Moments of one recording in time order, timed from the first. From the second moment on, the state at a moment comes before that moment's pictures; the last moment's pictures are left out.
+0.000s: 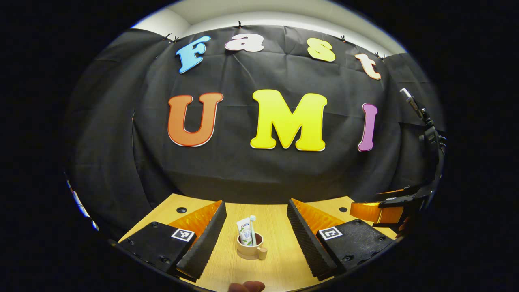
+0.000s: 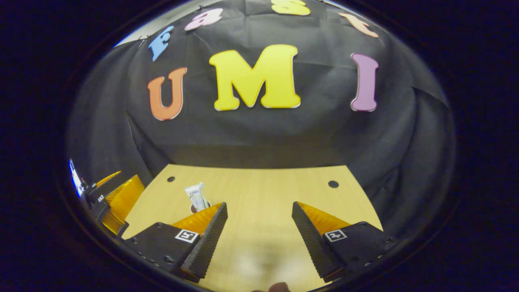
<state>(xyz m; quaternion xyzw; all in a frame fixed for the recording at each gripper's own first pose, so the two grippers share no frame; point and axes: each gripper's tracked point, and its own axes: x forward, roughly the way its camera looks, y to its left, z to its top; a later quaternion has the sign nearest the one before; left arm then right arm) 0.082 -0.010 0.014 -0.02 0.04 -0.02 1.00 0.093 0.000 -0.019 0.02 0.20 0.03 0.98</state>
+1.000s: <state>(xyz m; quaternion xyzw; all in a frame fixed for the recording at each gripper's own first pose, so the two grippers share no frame) 0.059 -0.009 0.038 -0.01 0.01 0.01 1.00 0.059 0.004 0.037 -0.02 0.06 0.03 1.00</state>
